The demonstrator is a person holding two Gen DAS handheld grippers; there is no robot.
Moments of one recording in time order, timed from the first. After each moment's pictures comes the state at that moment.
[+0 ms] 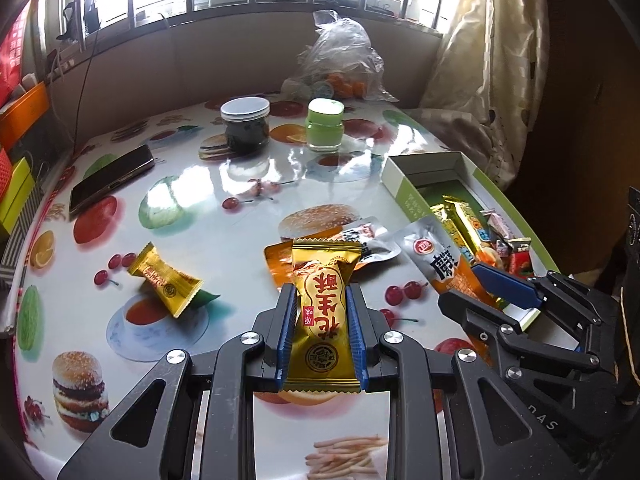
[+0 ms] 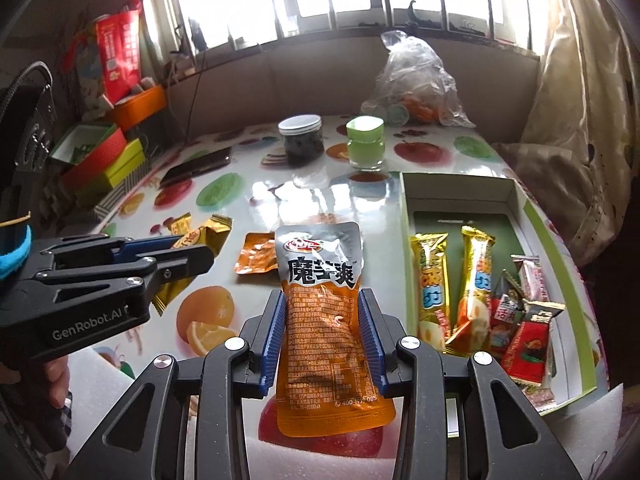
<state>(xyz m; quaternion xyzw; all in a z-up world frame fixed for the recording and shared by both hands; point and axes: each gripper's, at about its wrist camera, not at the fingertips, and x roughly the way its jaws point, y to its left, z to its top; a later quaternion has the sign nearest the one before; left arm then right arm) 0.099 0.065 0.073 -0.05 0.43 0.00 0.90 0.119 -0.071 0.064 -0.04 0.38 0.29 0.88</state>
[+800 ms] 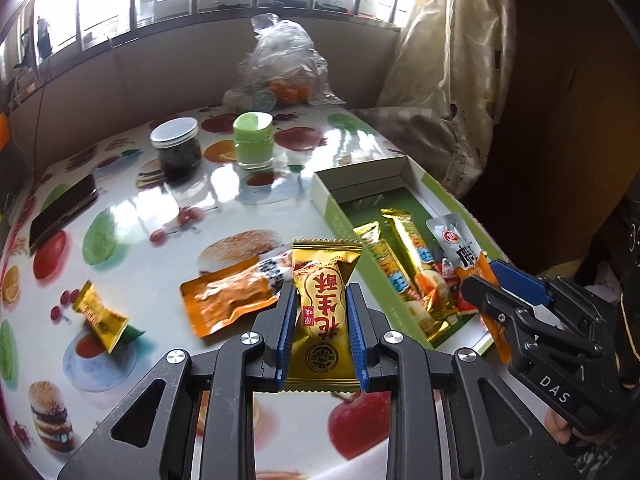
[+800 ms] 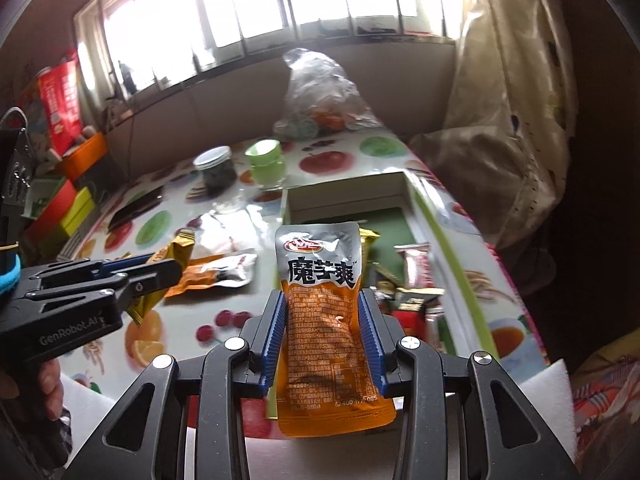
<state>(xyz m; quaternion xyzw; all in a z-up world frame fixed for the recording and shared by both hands) 0.133 0.006 0.083 -0.04 0.42 -0.05 0.90 0.135 -0.157 0.075 0.01 0.38 0.19 0.90</state>
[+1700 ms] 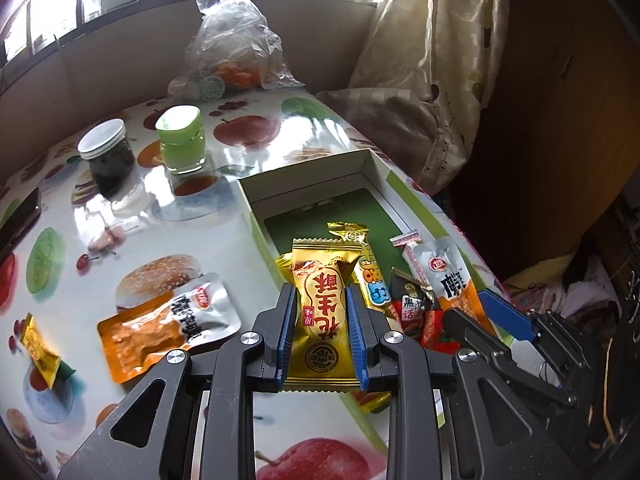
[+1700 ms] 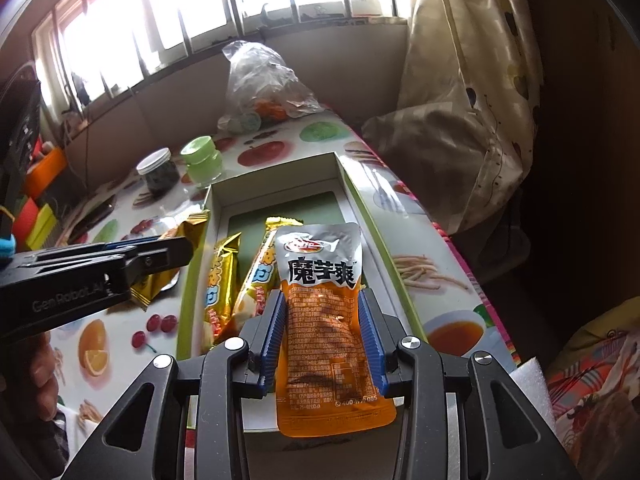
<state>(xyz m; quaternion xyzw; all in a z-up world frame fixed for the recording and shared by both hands) 0.192 -0.050 0.064 -0.05 0.46 -0.09 0.88 0.160 -0.194 0.050 0.02 0.39 0.13 0.91</state>
